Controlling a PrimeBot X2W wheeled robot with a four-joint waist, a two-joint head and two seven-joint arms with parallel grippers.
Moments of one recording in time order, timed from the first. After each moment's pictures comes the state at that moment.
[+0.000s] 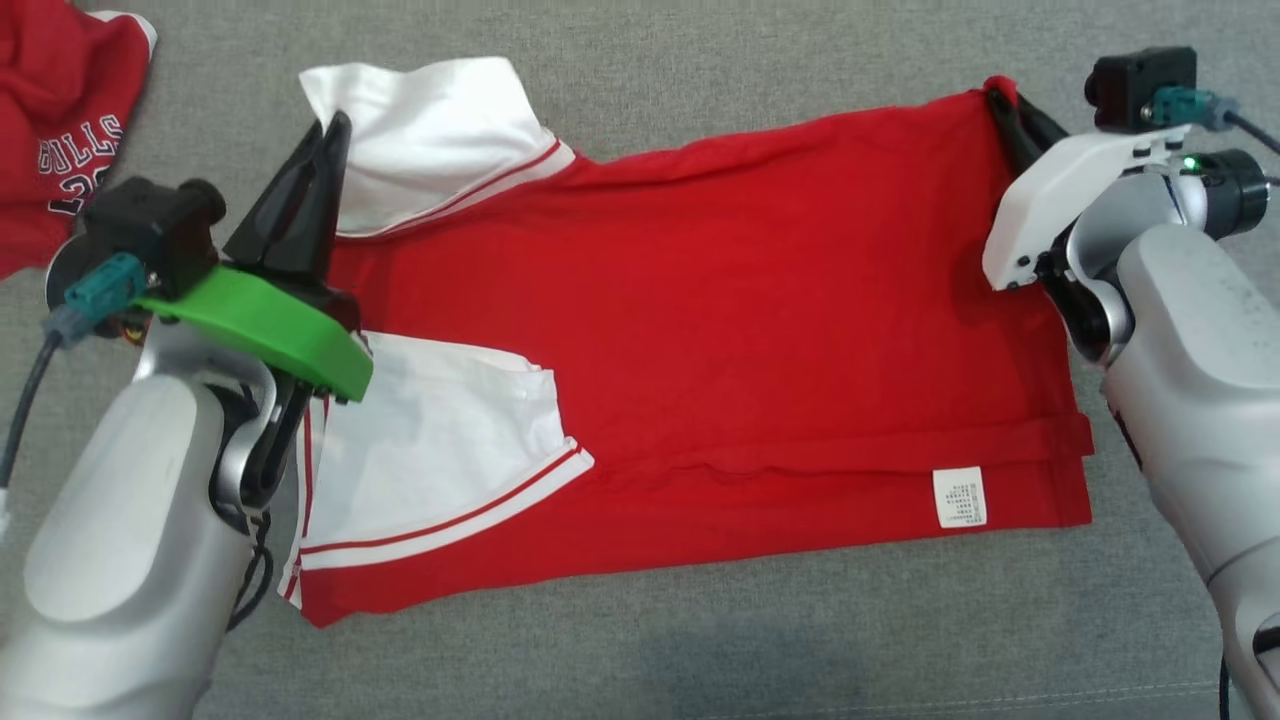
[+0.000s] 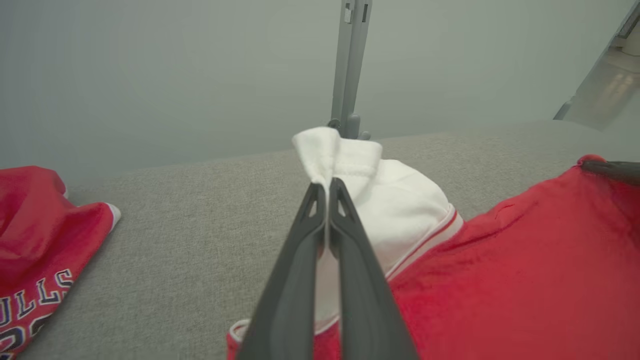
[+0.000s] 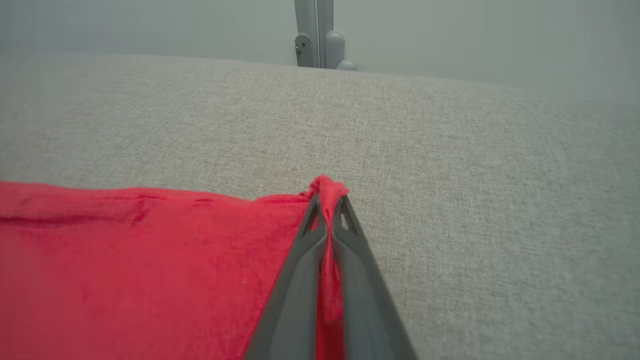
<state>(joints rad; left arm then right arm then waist) -0.67 0.36 -0.41 0.30 -0.57 -0.10 -0.09 -0.95 -0.29 0.36 0.85 0.42 0.13 0.00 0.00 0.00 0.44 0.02</state>
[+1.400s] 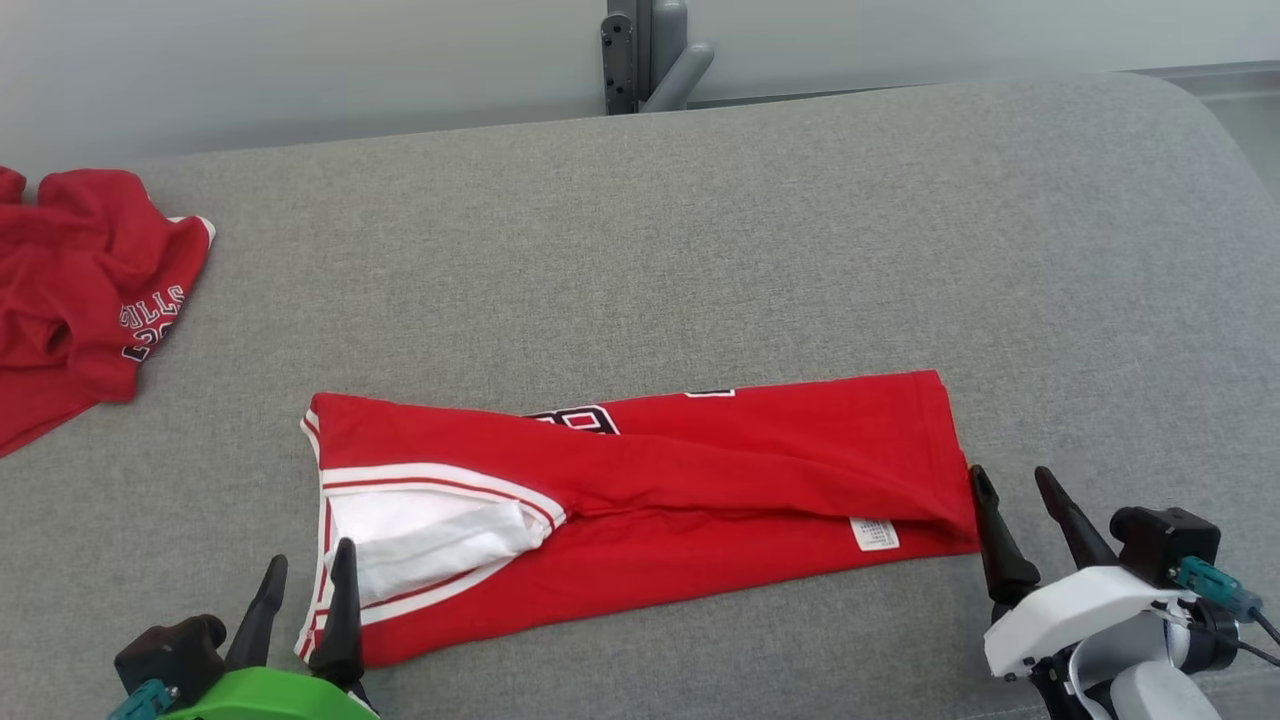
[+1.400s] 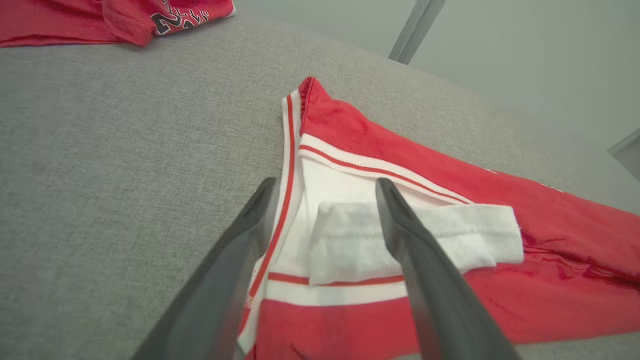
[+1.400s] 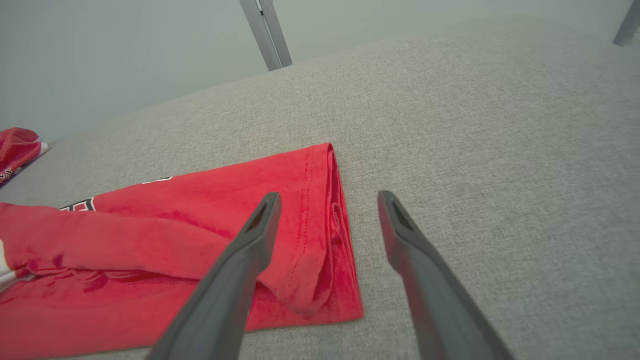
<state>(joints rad) -0.01 0.31 -0.32 0.25 -0.76 0.05 -0.24 -0.08 -0.14 0.06 0.31 0.39 0.13 -0.16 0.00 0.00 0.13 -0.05</state>
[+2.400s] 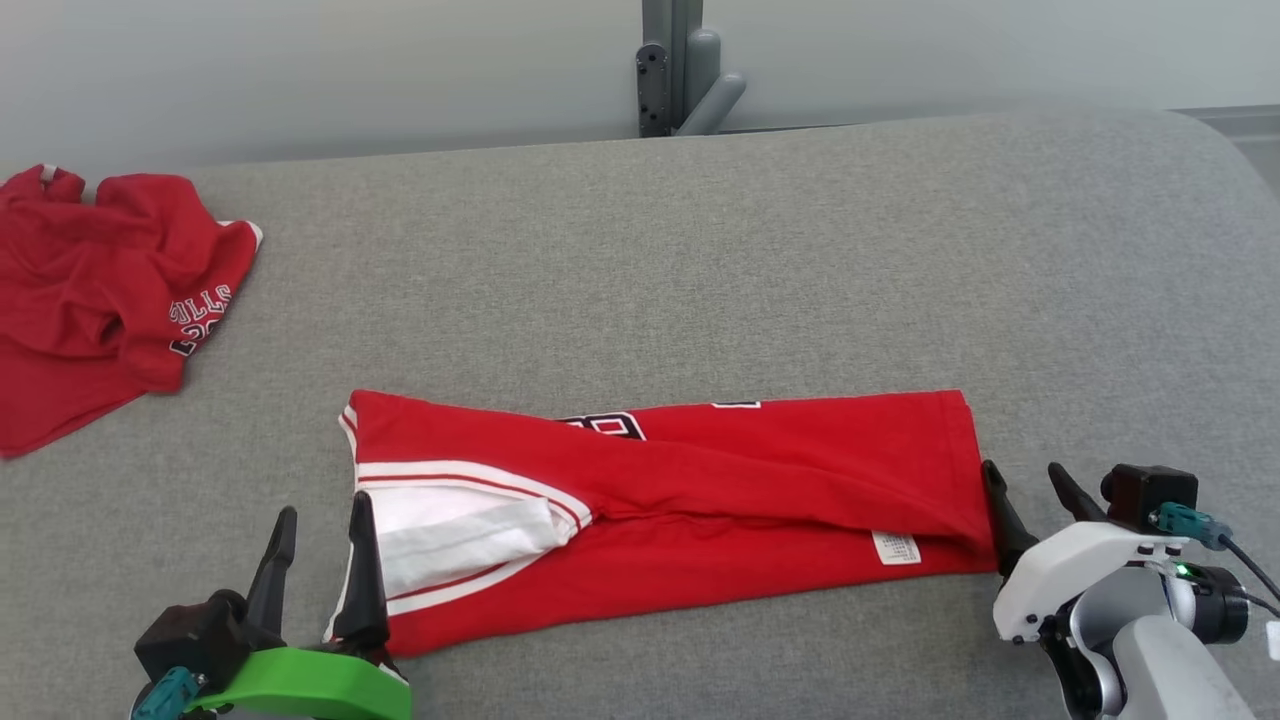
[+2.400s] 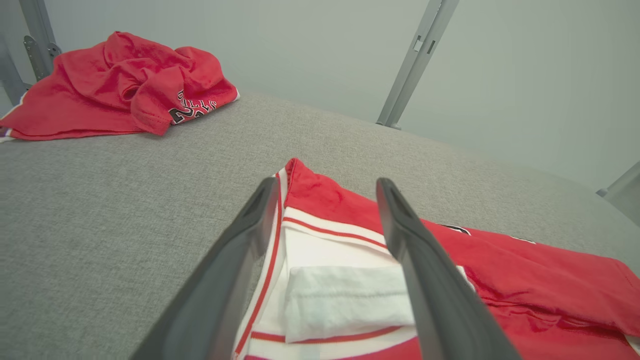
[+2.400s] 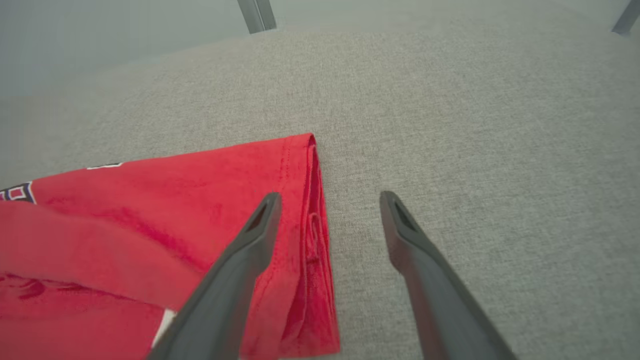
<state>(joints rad) 0.01 0.25 -0.27 0.12 -0.62 0.11 -0.26 -0.18 -0.12 -0.01 0.45 0.29 0.13 -0.05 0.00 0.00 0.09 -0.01</state>
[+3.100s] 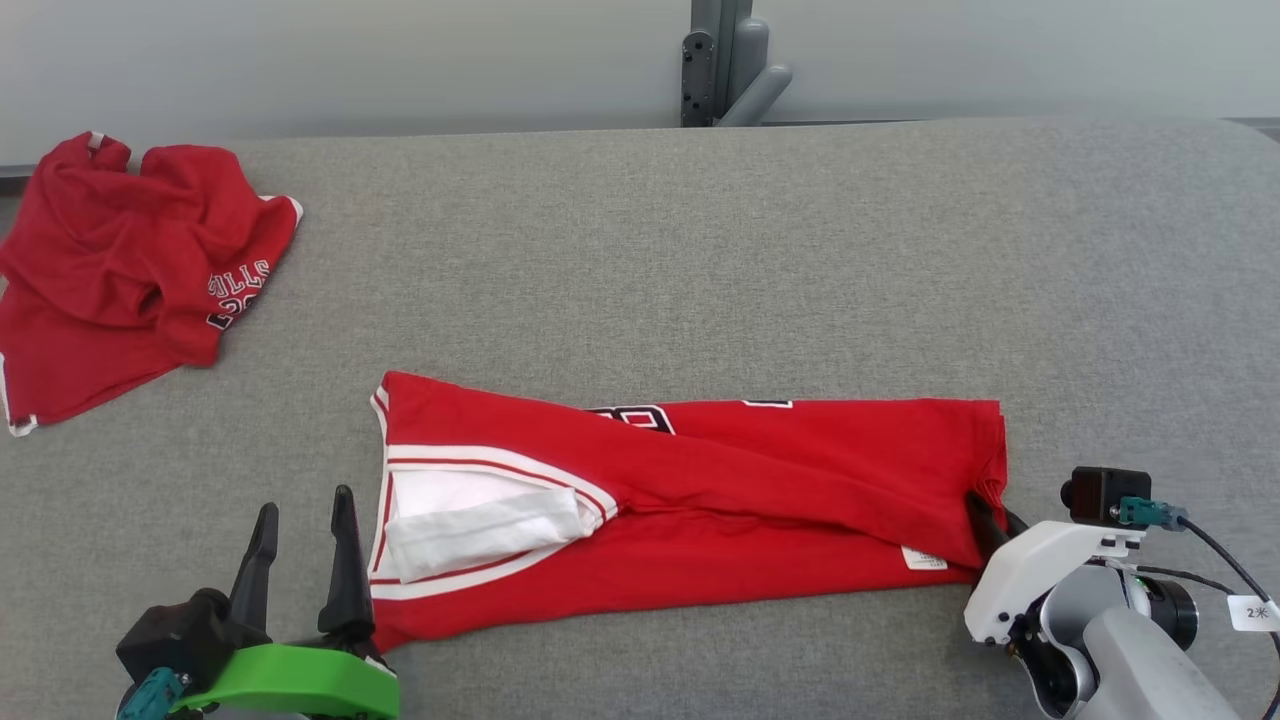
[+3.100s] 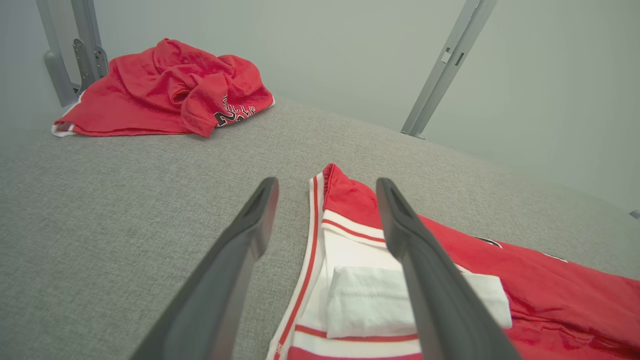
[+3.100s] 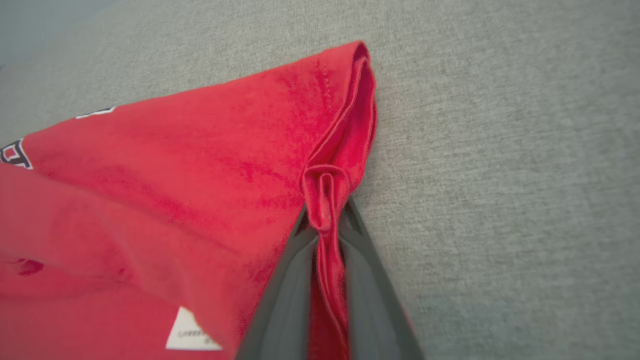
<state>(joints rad) 0.01 0.22 -0.23 0.12 -0.60 0.10 -0.26 -0.30 -0.15 0.10 0.73 0.44 0.13 -0.02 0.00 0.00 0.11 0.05</state>
